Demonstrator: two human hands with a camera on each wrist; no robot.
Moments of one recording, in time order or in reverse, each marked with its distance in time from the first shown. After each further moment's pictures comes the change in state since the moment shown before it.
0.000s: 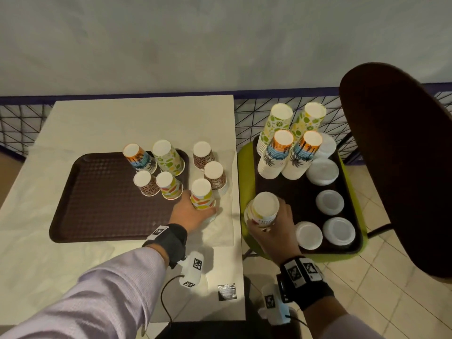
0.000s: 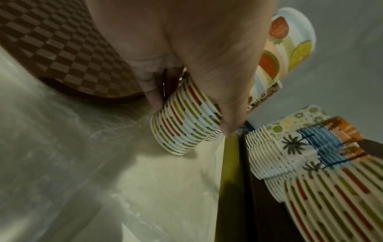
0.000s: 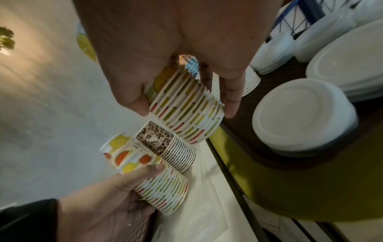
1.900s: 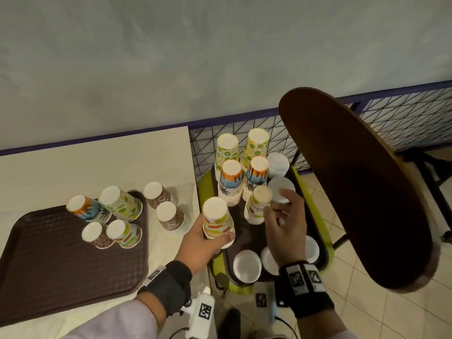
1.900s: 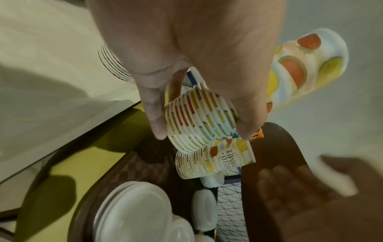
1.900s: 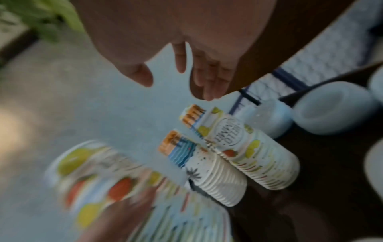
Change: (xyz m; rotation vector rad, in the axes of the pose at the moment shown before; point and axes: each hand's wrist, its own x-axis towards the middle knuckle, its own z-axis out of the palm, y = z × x) left_hand -0.021 0.088 0.088 -0.308 -0.329 0.172; right_hand 0.056 -0.010 -0.099 0.266 0.413 0.119
